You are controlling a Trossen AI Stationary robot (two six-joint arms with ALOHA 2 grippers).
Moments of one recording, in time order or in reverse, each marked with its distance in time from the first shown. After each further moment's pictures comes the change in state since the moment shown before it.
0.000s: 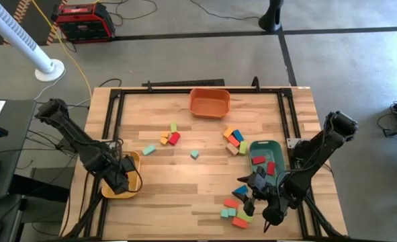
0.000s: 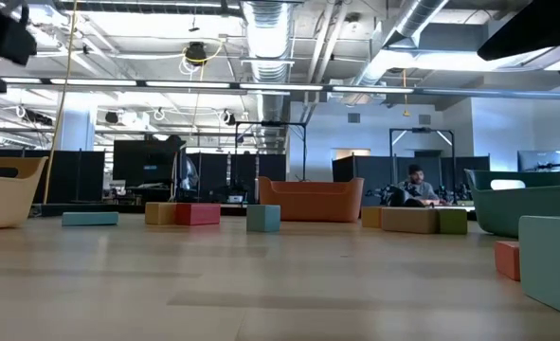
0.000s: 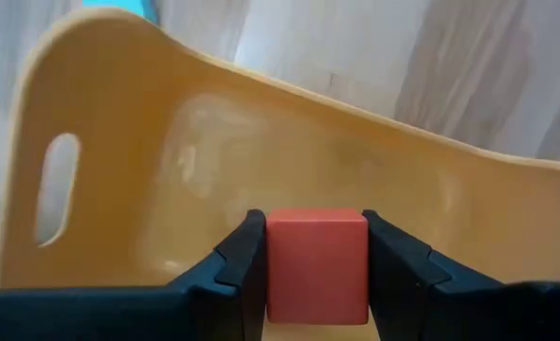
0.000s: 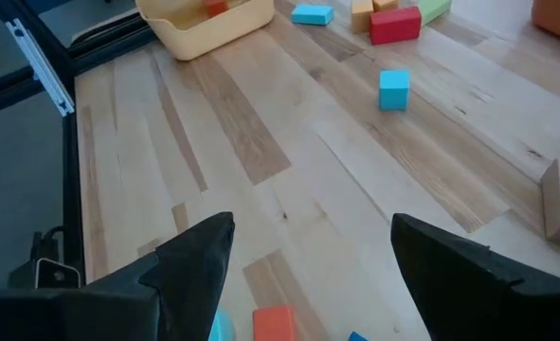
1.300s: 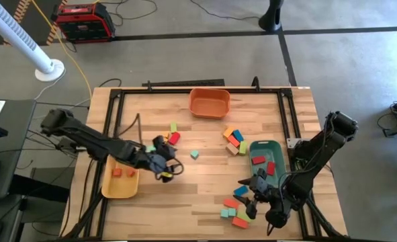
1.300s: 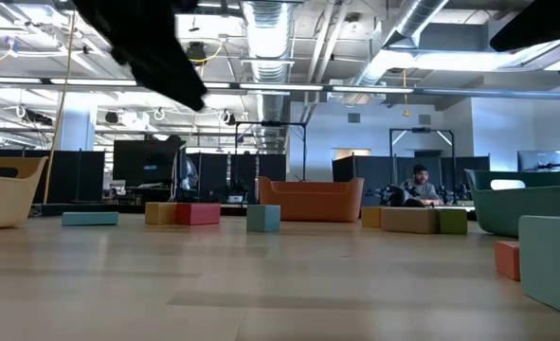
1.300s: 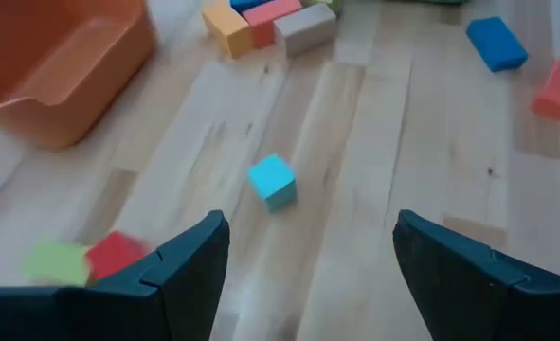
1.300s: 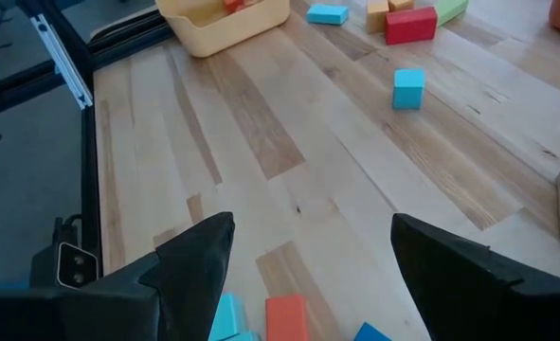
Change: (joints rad) left arm 0.428 0.279 0.143 0.813 -0.375 0.682; right arm 0.030 0.000 0.000 0.015 0.008 -0.010
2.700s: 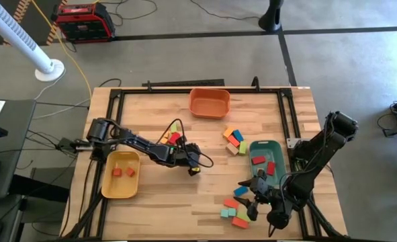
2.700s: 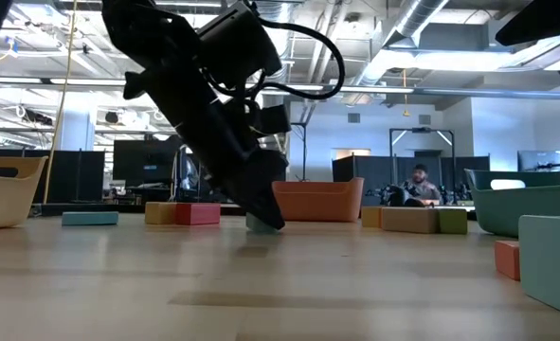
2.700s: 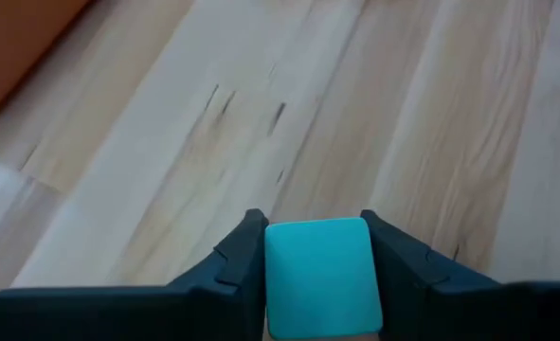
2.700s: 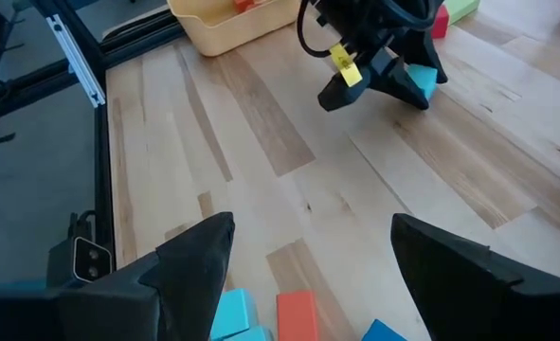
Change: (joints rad) left arm 0.194 0.564 0.135 0.313 0.005 0.074; right arm 0.013 0.000 0.000 0.019 -0.003 -0.007
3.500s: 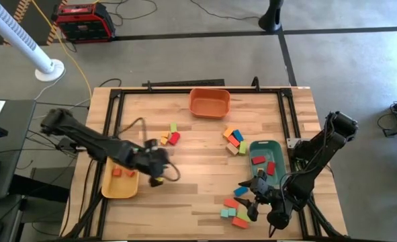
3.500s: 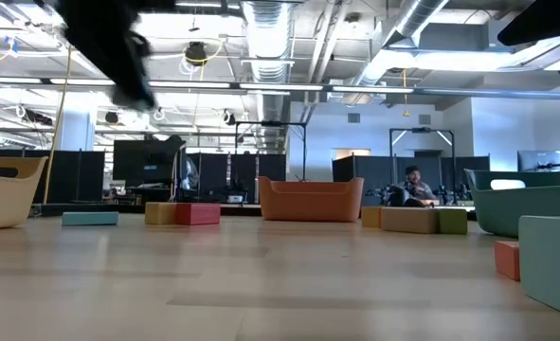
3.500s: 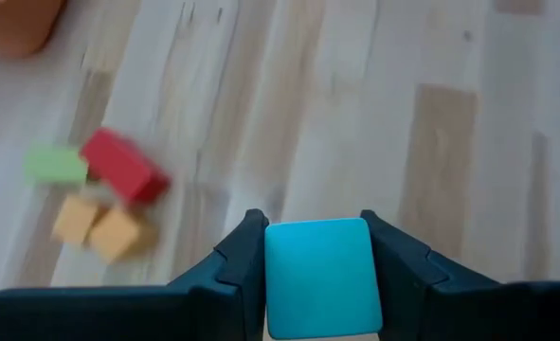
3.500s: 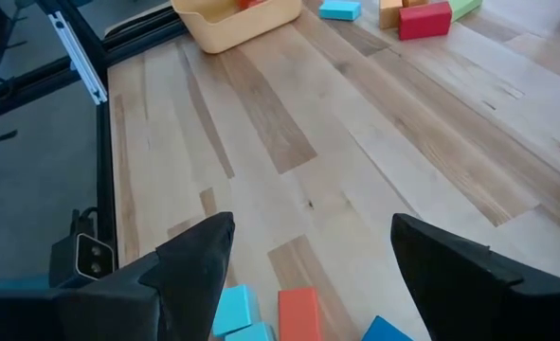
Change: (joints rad) left arm -0.257 -0.599 -0.002 -0.762 0.129 -0.171; right arm 0.004 0.000 0.000 0.001 -0.006 0.000
